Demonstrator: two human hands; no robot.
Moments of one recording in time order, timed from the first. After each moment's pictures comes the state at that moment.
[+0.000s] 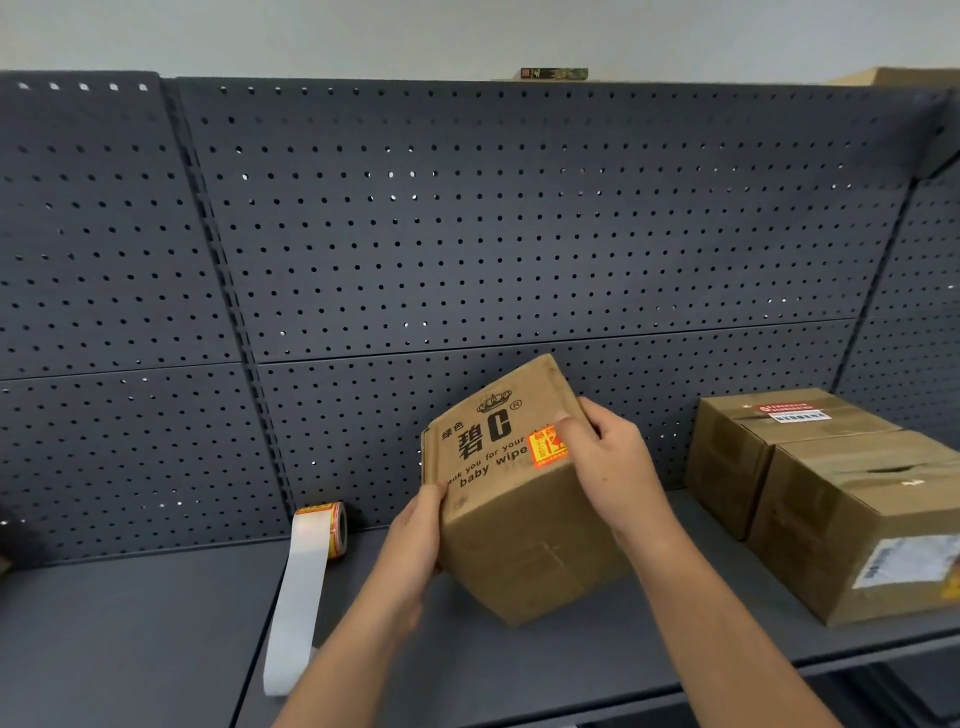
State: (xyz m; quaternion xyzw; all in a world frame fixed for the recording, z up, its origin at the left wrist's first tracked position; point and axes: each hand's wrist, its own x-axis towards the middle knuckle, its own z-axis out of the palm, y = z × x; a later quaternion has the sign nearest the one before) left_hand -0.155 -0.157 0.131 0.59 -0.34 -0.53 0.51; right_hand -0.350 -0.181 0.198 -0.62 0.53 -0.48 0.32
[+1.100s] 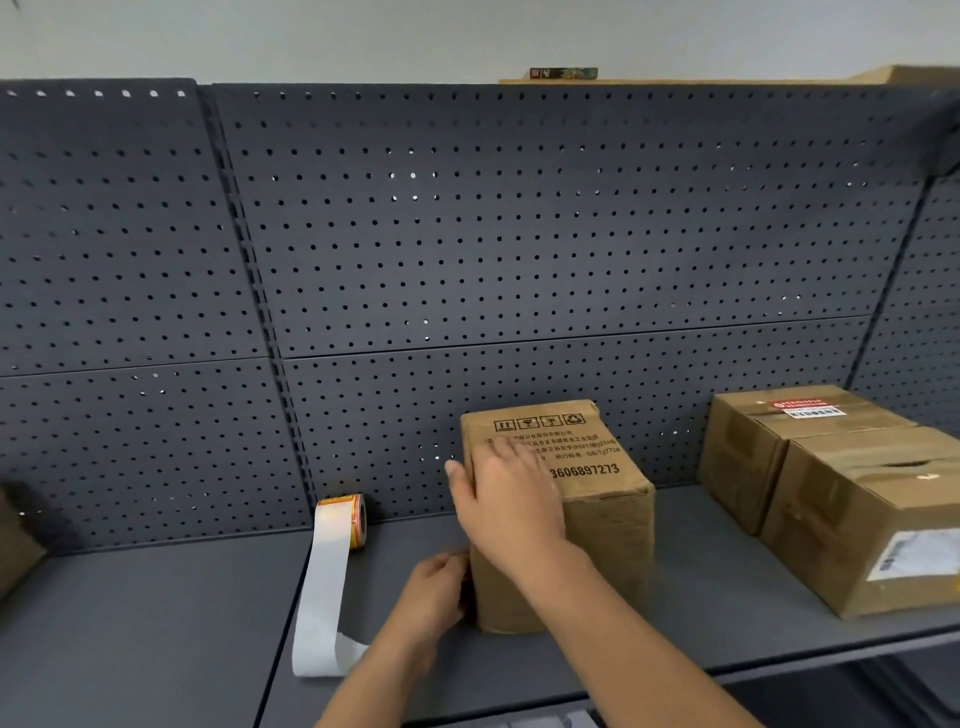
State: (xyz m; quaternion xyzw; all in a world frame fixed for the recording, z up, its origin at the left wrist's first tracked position) left_hand -0.146 -0.140 0.075 0.66 -0.34 -0.54 0.40; right_hand -0.248 -0.163 0.170 -0.78 0.58 -0.24 0.03
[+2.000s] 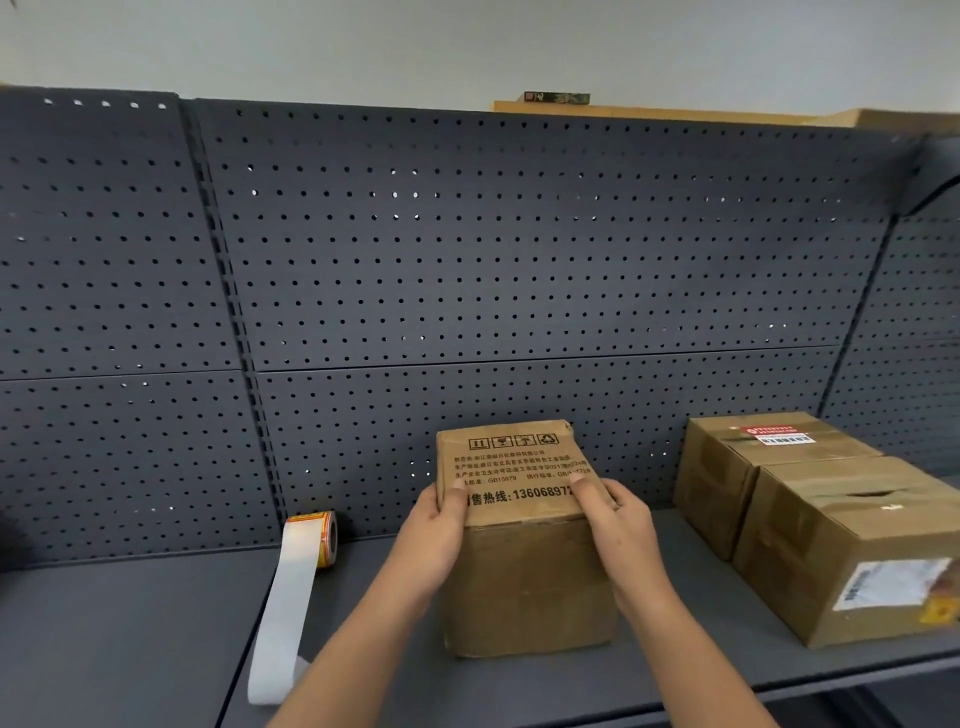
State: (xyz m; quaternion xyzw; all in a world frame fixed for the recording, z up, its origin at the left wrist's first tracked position) left_hand -0.174 -0.167 0.144 0.61 -0.46 -0.42 0.48; right_hand -0.374 -0.186 0.134 -0.49 0.53 -0.55 0.42
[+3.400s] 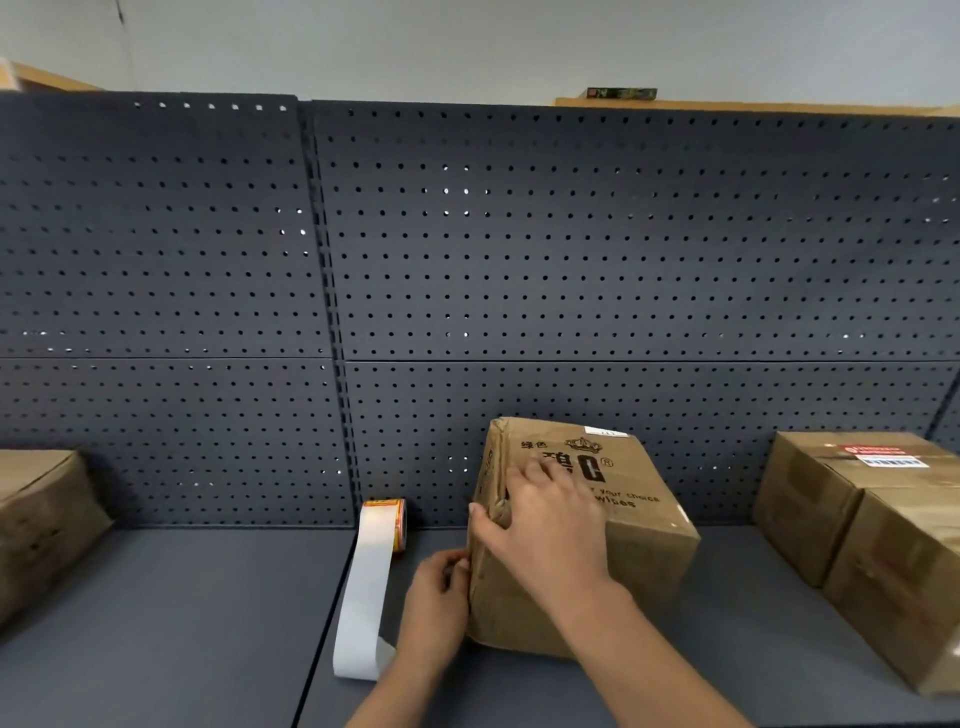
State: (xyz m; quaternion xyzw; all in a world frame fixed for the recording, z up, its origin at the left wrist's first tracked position) left_hand -0.107 -0.140 0.058 0.68 -0.42 -0.35 0.48; right_hand -0.231 -0.157 0.166 -0.78 0.58 -0.20 -0.09
